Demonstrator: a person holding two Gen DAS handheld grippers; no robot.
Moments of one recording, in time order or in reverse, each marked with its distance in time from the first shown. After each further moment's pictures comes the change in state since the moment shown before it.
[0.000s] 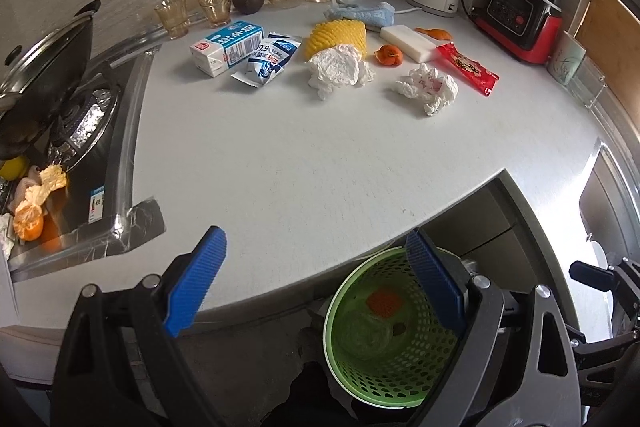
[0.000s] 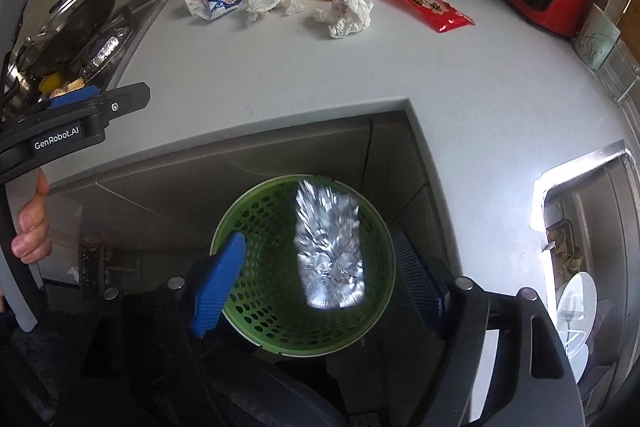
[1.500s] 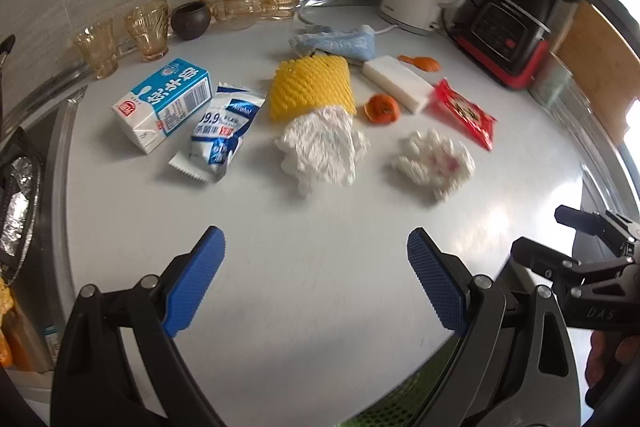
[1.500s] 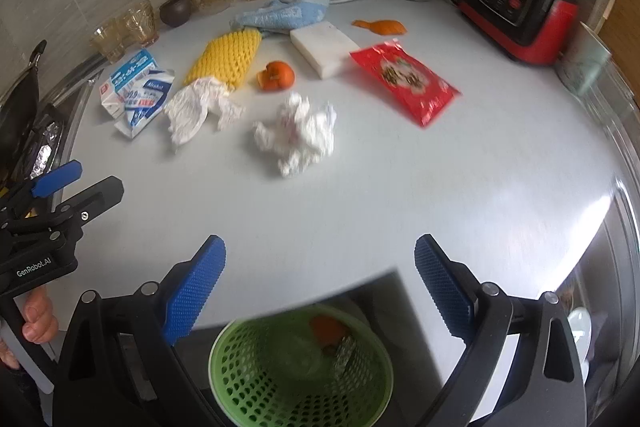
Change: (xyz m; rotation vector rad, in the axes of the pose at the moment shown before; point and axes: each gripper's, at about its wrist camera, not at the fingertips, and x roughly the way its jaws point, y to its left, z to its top) left arm 0.088 0.022 0.111 0.053 -0.006 -0.200; right arm 0.058 -0.025 0.152 0.142 -0.067 -0.108
